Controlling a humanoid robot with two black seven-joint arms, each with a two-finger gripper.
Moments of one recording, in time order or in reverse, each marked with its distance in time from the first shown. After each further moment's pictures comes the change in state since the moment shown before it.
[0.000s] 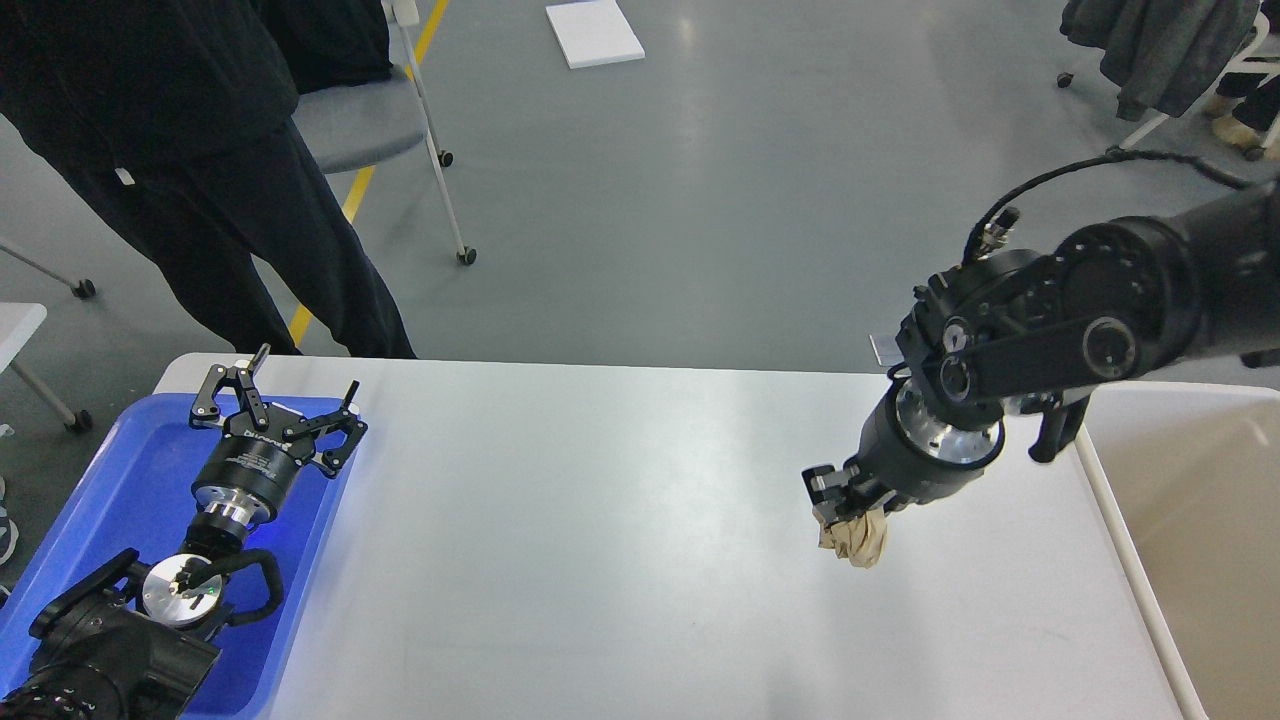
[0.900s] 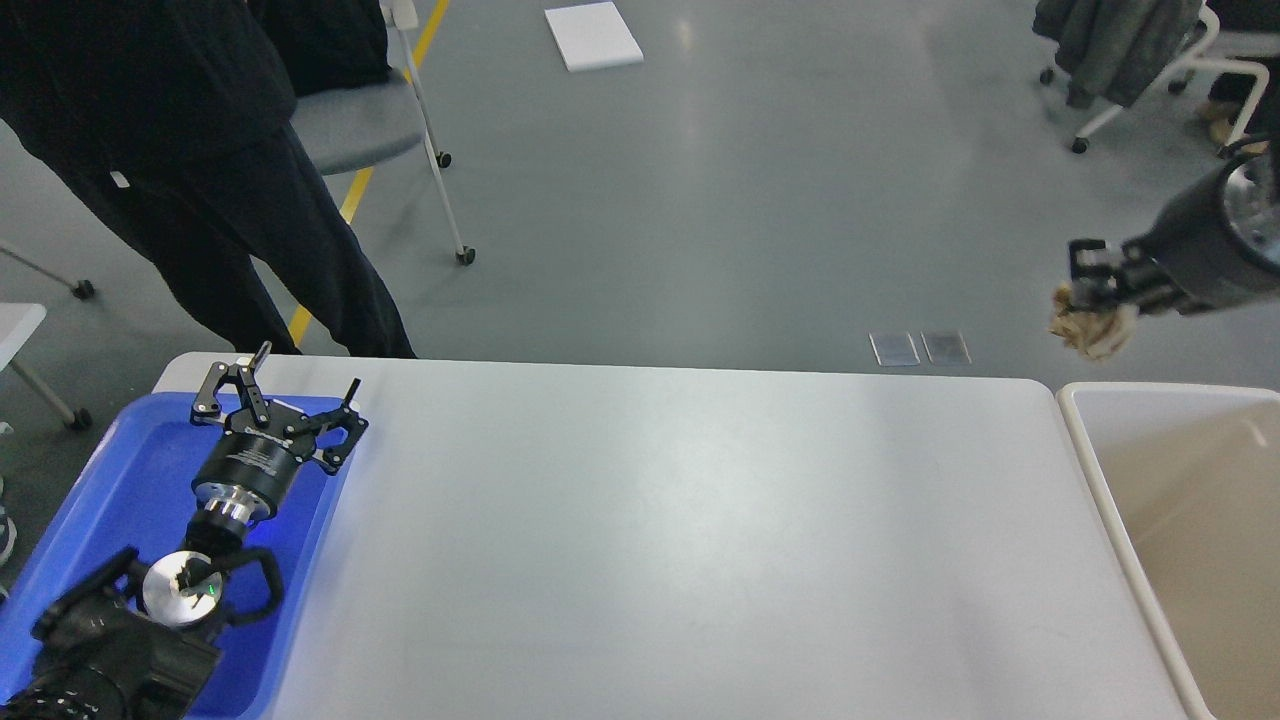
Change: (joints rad) left arm 0.000 0.000 0.000 0.000 0.000 0.000 -0.001; right arm 0.139 -0.467 -0.204 -0.178 -0.143 -0.027 -0.008
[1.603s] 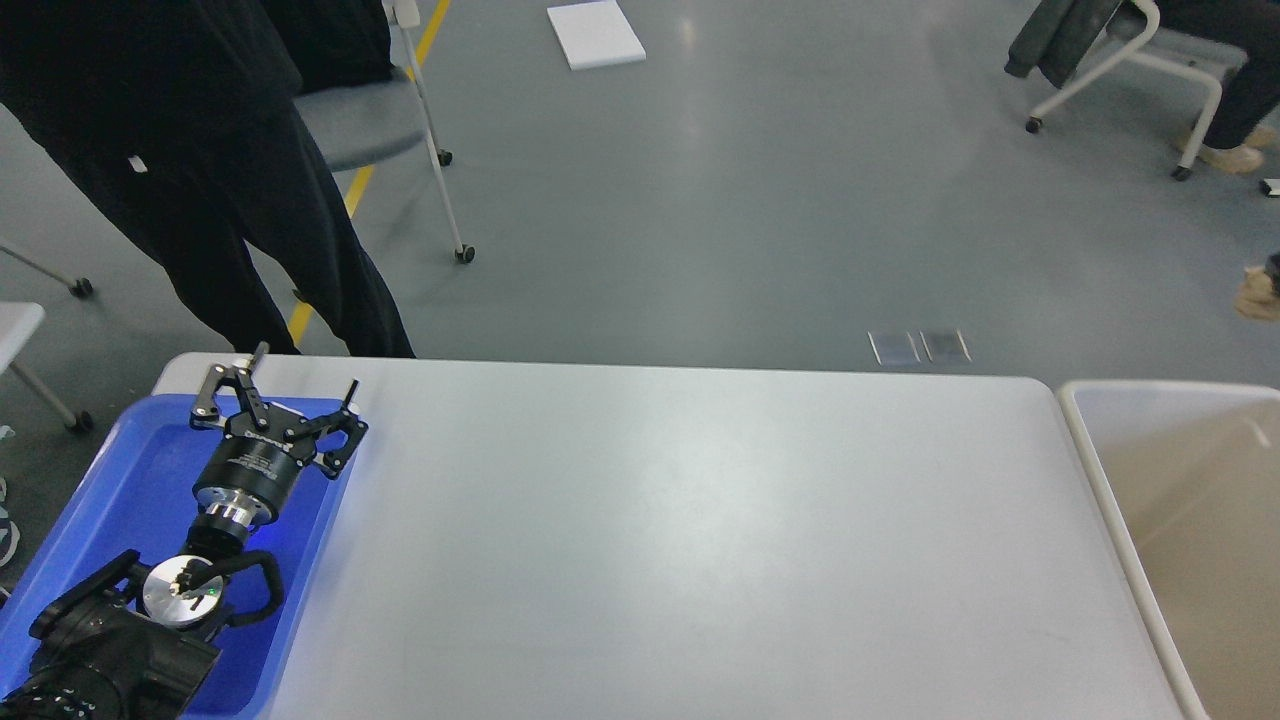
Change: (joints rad) left arm 0.000 0.000 0.000 0.000 0.000 0.000 0.000; right arm -1.132 -0.236 1.000 -0.707 0.061 -0.619 0.000
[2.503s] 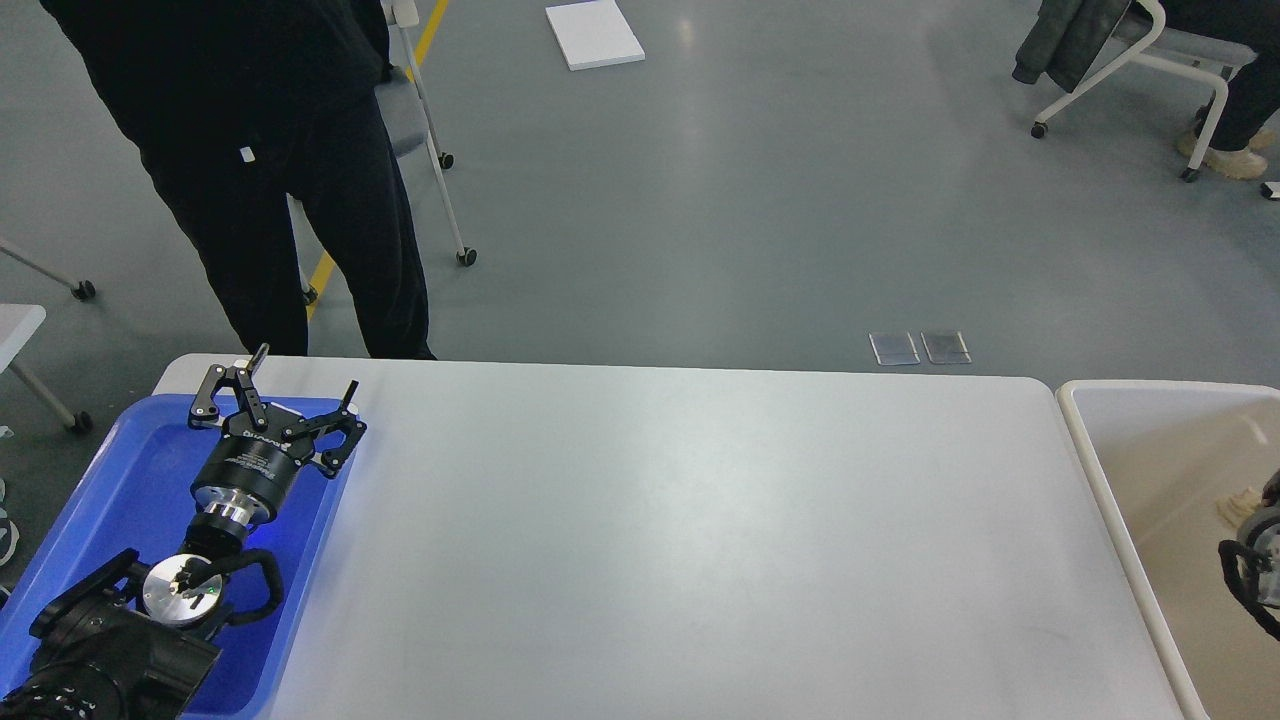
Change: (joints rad) left arm 0.000 0.000 0.000 0.000 -0.001 0.000 0.000; right arm -0.526 0.382 0.625 -0.589 0.275 0.048 -0.018
